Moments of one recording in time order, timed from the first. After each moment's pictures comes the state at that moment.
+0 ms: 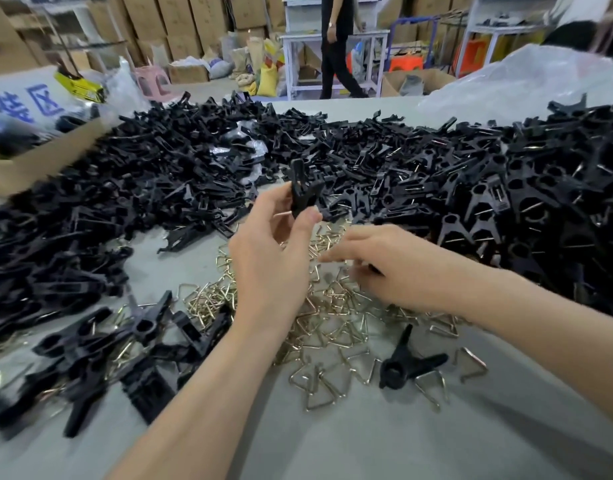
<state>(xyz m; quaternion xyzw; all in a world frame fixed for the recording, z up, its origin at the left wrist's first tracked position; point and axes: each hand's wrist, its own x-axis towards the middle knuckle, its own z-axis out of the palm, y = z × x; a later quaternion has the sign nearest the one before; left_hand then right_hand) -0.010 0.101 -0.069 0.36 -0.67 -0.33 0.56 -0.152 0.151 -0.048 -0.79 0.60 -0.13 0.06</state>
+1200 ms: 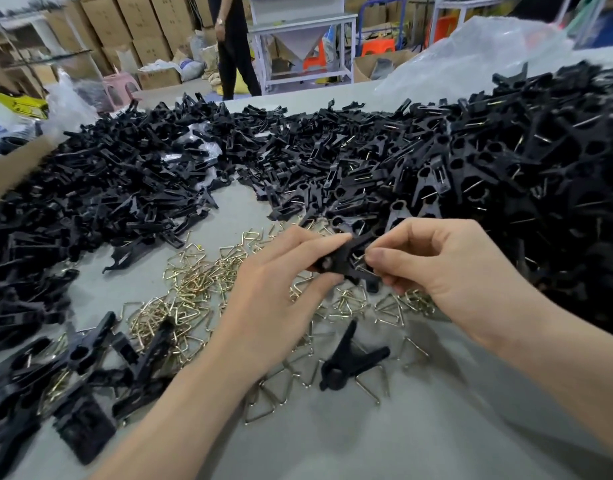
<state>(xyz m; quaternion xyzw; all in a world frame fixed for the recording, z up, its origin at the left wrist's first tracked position) -0.029 0.133 -0.071 0.22 -0.88 -0.20 0.37 -0.189 0.216 -0.059 -0.43 0.58 -0.59 0.36</state>
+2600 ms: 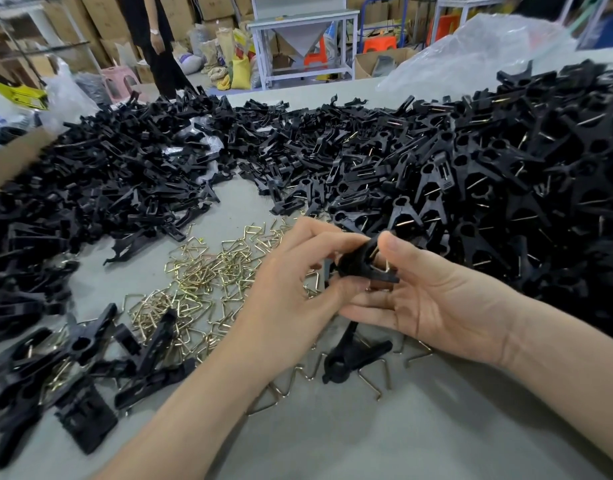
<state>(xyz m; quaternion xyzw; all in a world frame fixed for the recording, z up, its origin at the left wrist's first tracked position) -0.032 0.143 -0.069 0.19 -0.85 -0.35 0.35 -0.185 0.219 -0.064 -0.27 0.33 -0.56 0.71</state>
